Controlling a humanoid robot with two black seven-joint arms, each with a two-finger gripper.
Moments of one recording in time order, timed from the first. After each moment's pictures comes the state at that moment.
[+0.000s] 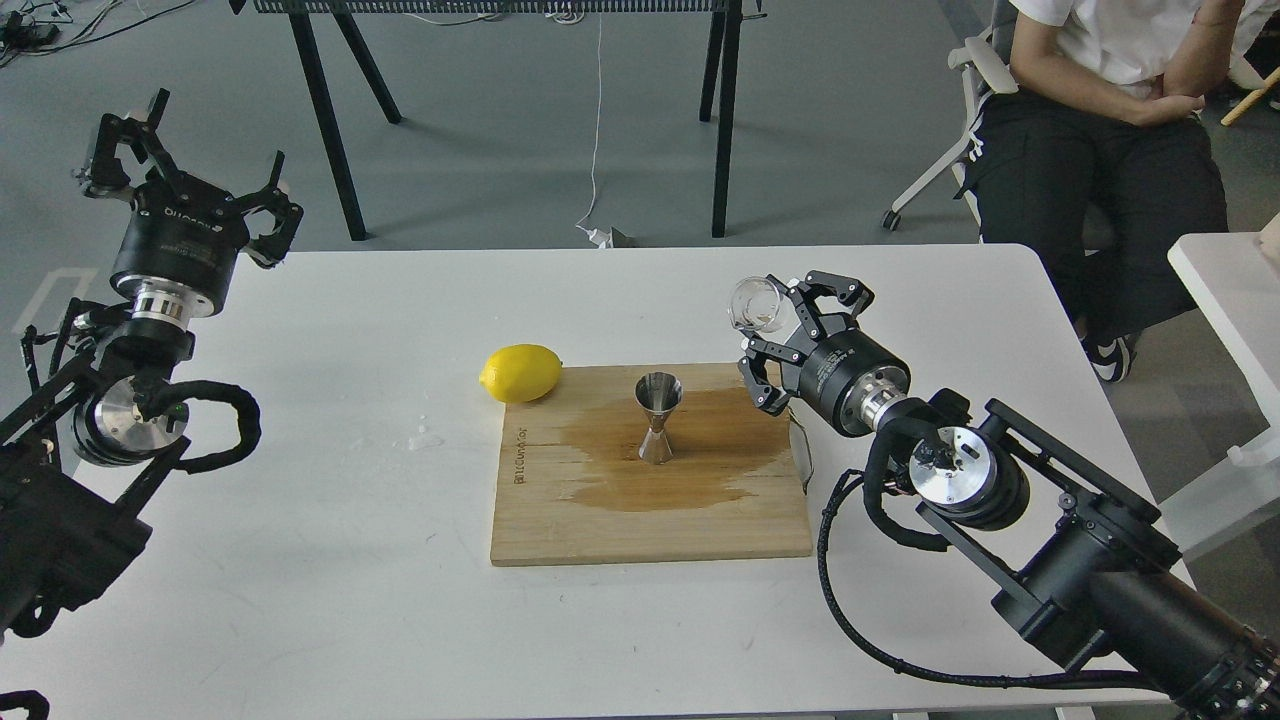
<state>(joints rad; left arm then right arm) -0.51 0.45 -1.03 -0.98 0.03 -0.28 -0.45 0.48 -0.22 0.79 1.34 0.03 -0.26 0.04</state>
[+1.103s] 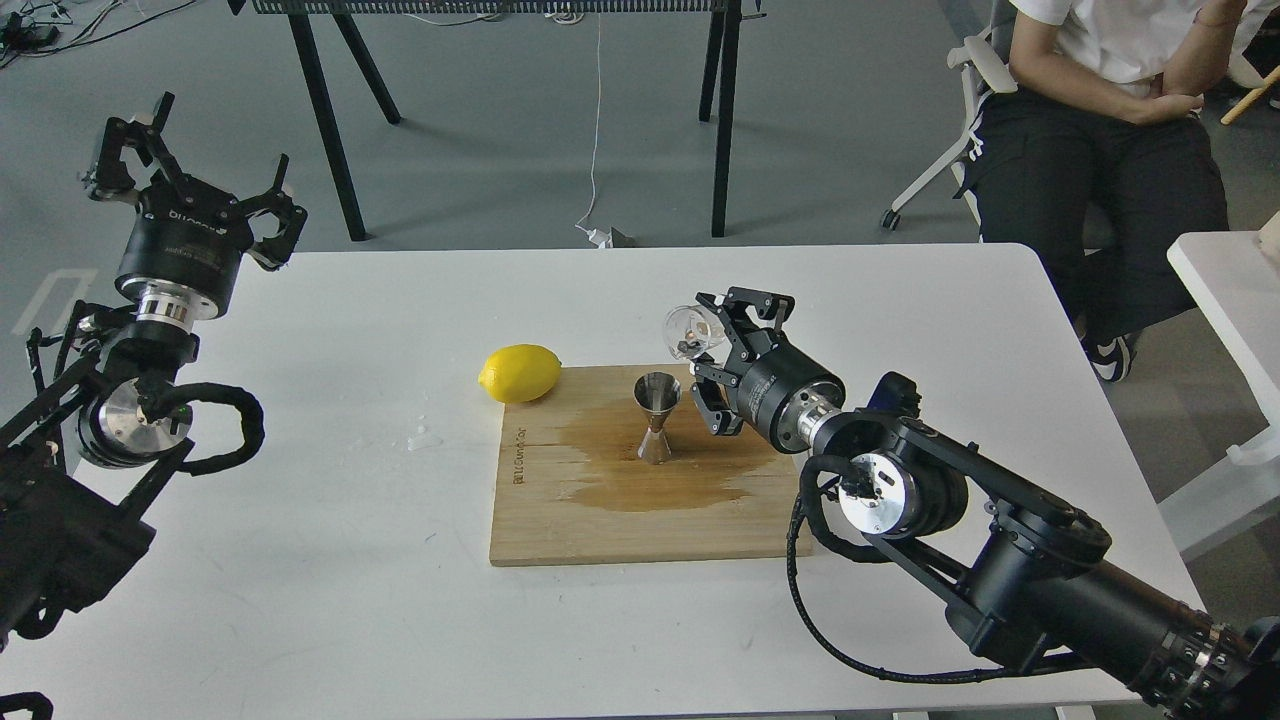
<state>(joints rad) -0.50 0.45 -1.03 -0.98 0.03 -0.28 -0.44 0.56 -0.15 0.62 1.30 -0.24 -0.30 0.04</state>
